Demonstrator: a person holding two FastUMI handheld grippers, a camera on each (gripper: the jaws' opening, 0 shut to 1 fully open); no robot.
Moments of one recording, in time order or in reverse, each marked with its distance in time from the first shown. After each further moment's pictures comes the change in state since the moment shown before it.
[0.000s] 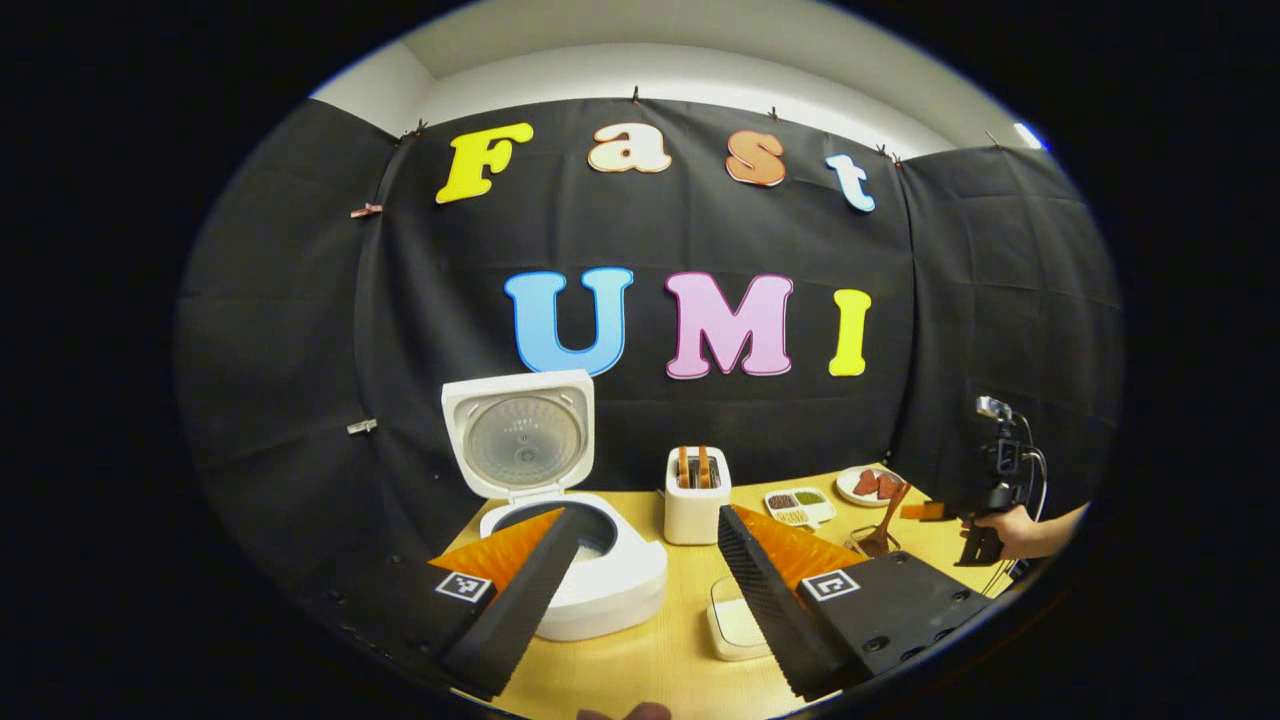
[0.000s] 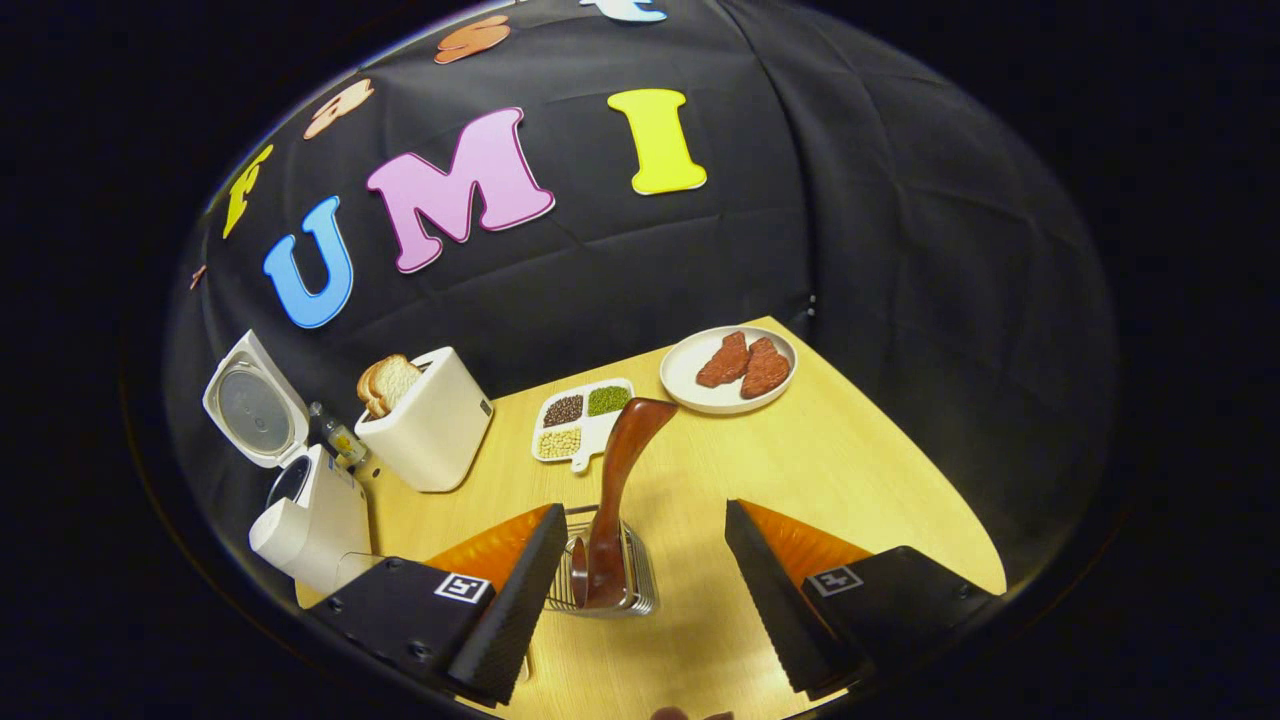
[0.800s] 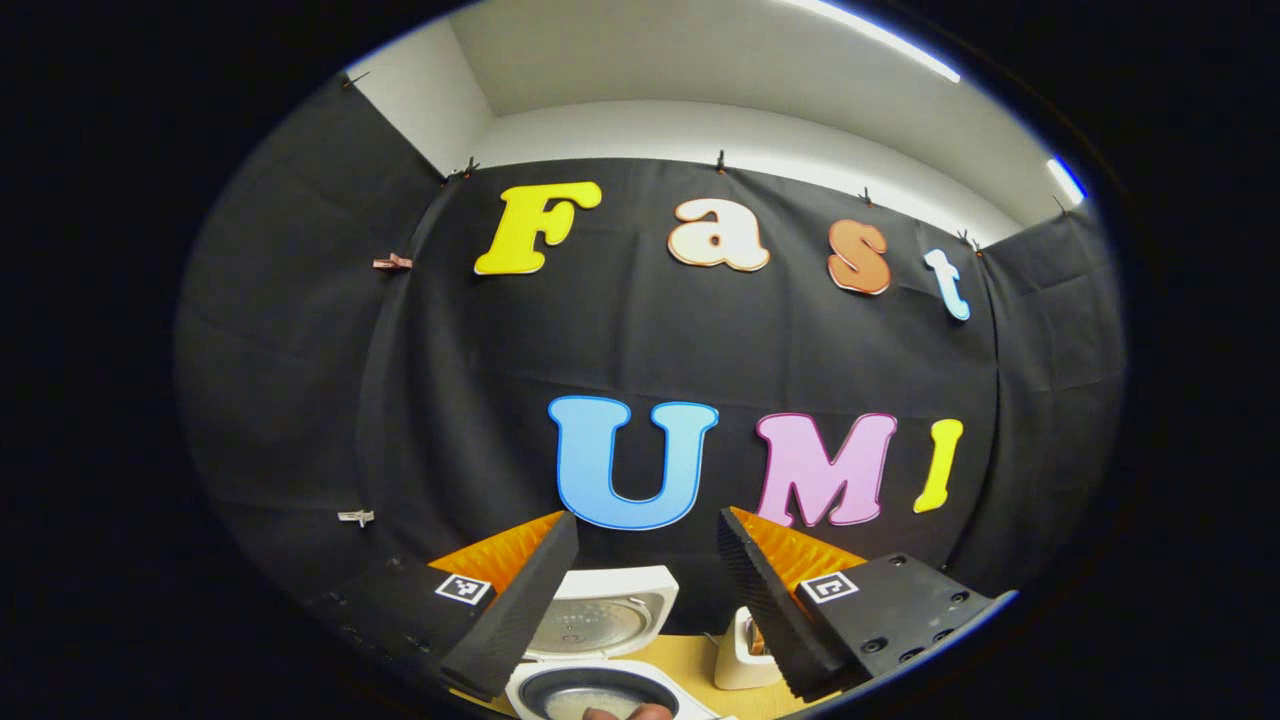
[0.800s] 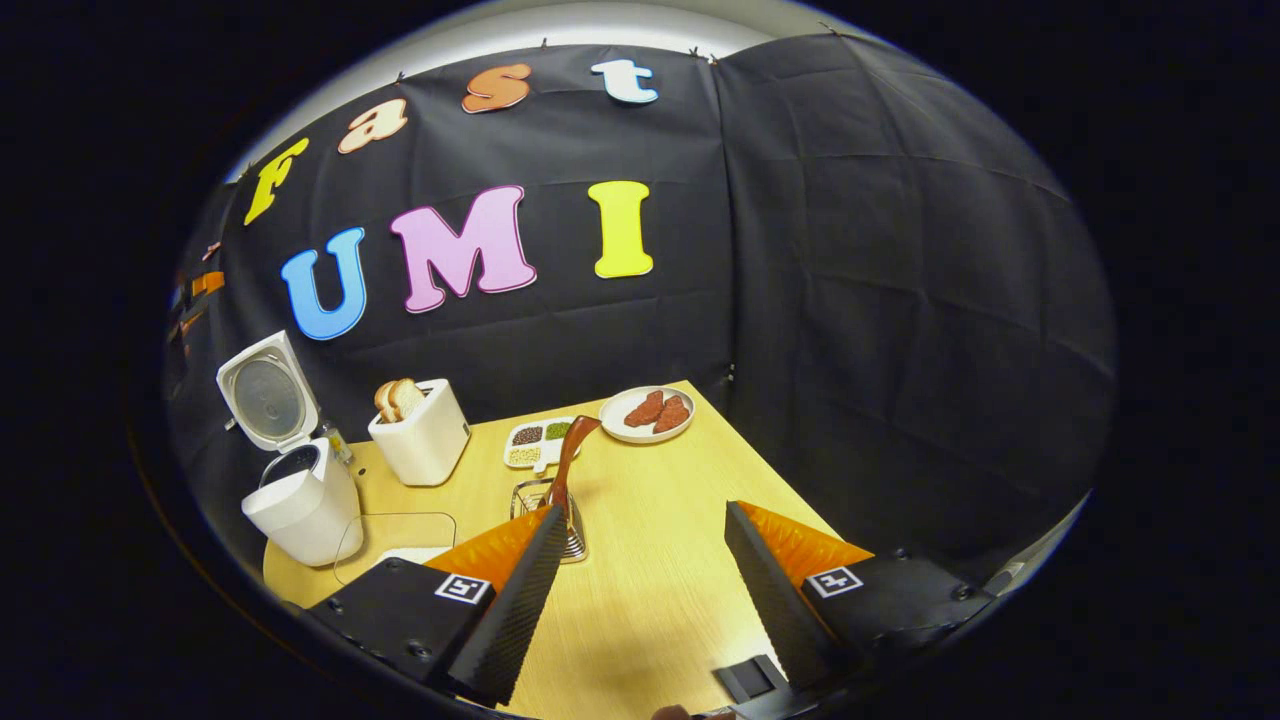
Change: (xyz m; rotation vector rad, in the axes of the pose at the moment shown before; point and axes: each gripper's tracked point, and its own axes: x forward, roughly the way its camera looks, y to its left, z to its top) left arm 0.202 0.146 0.160 -0.105 -0.275 0.135; right arm -0.183 -0.041 0.009 -0.058 -0.172 -0.174
